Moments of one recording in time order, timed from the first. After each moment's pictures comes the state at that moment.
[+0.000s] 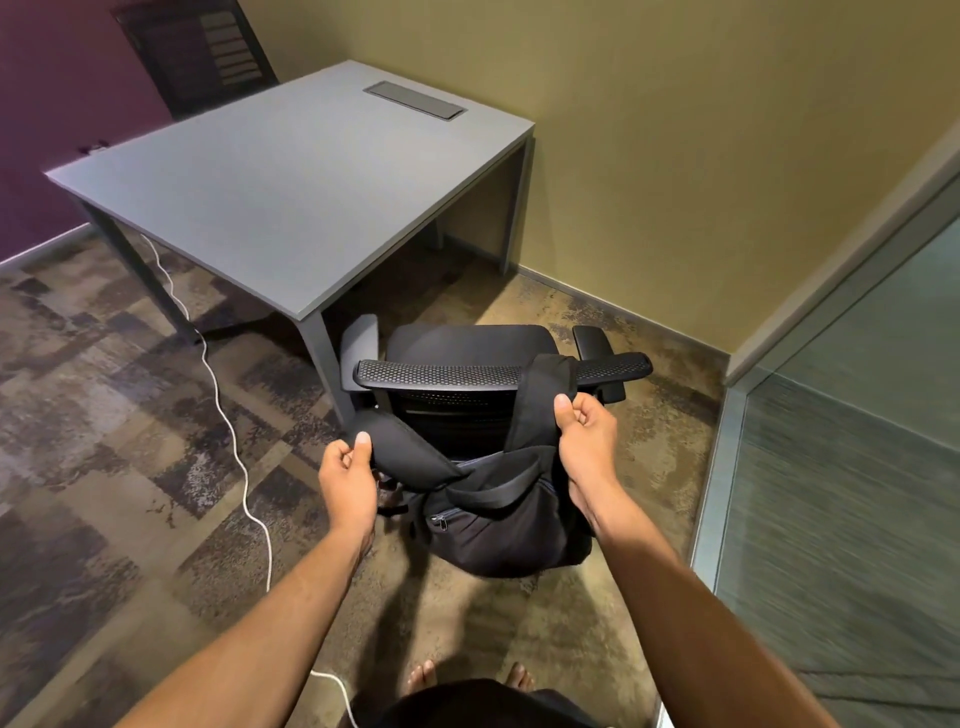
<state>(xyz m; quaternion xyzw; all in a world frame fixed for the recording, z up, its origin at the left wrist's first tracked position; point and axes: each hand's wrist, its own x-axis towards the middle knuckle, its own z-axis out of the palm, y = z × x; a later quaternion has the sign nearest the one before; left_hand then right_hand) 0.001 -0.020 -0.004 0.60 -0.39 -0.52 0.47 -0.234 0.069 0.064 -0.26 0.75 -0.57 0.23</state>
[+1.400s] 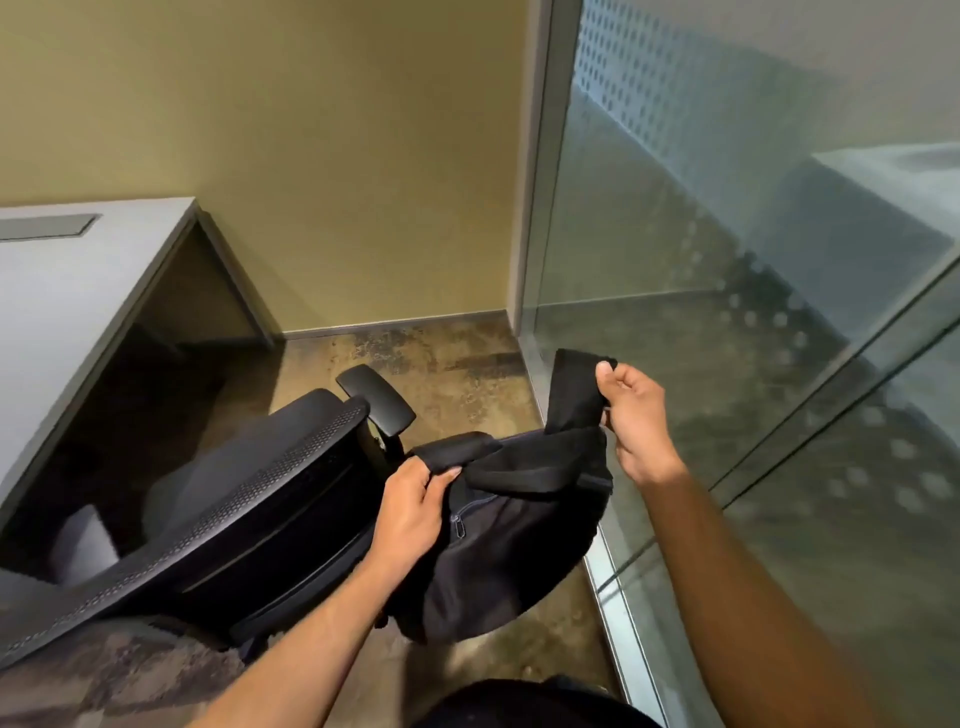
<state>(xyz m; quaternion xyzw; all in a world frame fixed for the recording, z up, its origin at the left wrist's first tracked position) -0.285 0.094 0.045 0.16 -0.83 -0.49 0.21 -0.468 0.285 0.106 -0.01 0.67 -0.73 0.10</state>
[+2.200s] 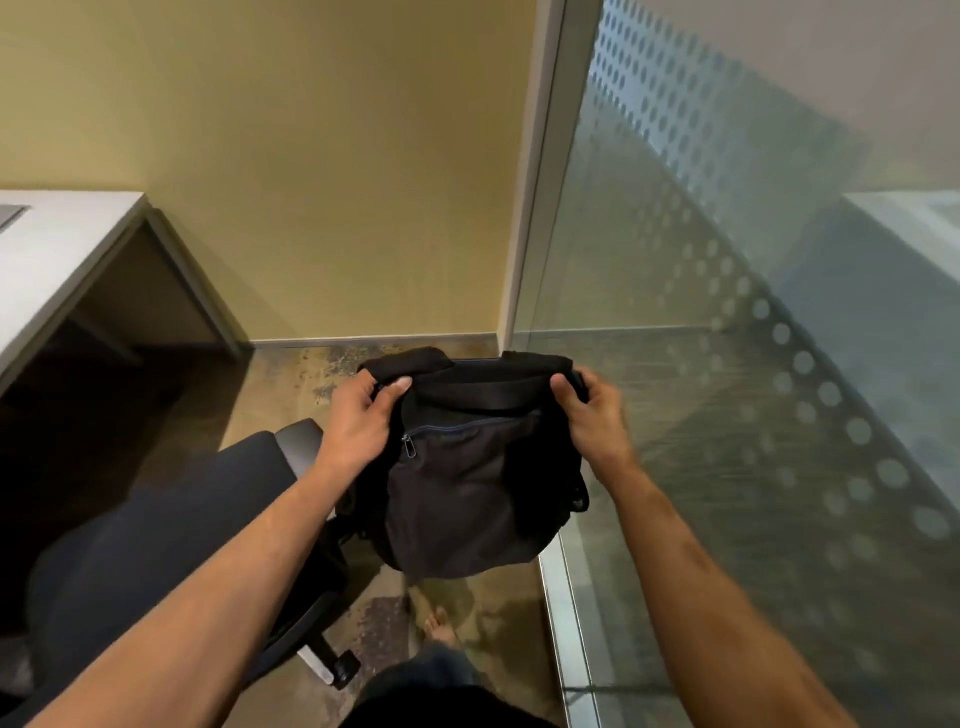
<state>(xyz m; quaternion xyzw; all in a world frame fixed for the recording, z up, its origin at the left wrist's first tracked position) -0.552 -0.015 0.085 0.20 -0.76 -0.57 0.24 -0.698 0.222 0.081 -0.19 0.75 -0.63 0.10</state>
